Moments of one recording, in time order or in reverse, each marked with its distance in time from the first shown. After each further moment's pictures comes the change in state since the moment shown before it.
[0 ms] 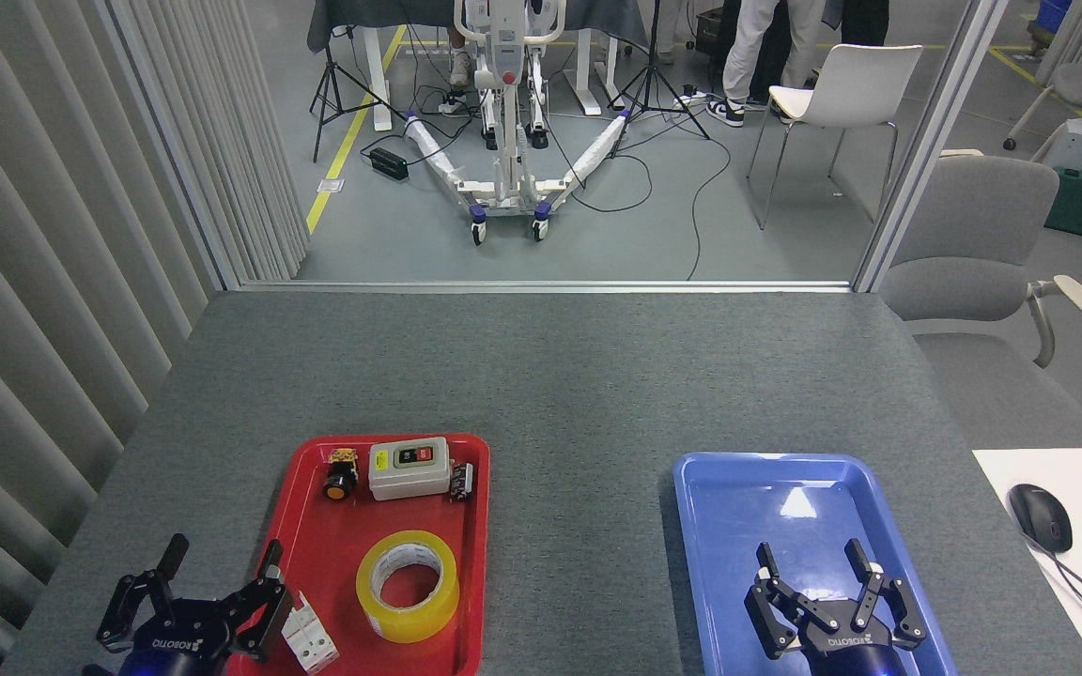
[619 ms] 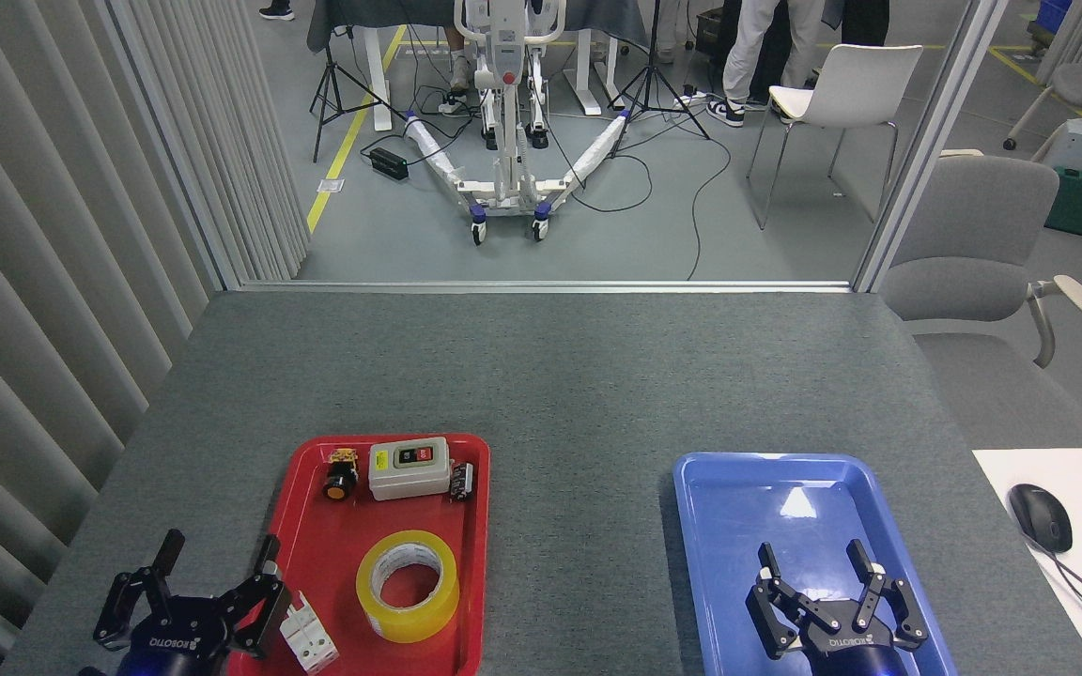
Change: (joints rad) left arm 0.002 0.003 -0.008 -0.006 0.012 0.013 0.057; right arm 0.001 0.001 -0.002 0.000 0.001 0.002 -0.002
